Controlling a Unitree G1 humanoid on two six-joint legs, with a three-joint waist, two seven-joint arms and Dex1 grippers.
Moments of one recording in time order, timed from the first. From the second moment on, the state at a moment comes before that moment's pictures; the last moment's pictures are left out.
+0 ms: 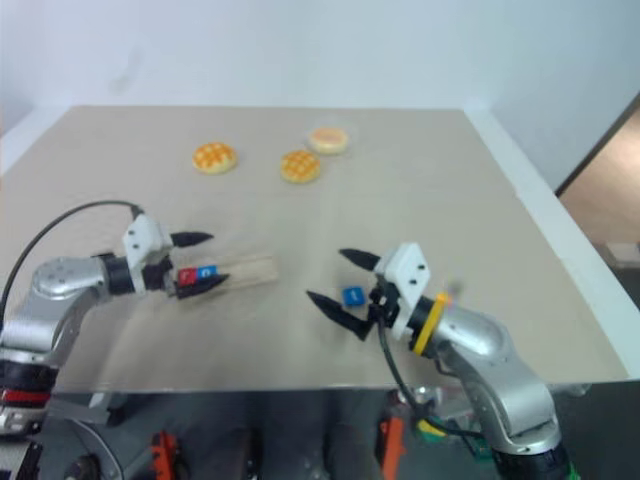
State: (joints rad) left arm -0.43 0.70 -0.01 0.10 -0.33 0.19 -1.07; right arm -0.15 -0.53 0.01 -0.58 0.52 0.50 0.66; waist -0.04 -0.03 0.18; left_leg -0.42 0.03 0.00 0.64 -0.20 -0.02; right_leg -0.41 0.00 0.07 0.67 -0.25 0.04
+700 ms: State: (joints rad) left arm -0.75 0.67 -0.18 0.68 -0.11 -0.04 -1.37; right arm -0.20 -0.50 0.15 -0.40 0.35 0.31 0.72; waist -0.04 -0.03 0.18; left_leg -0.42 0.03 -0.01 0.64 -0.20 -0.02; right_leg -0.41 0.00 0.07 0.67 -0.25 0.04
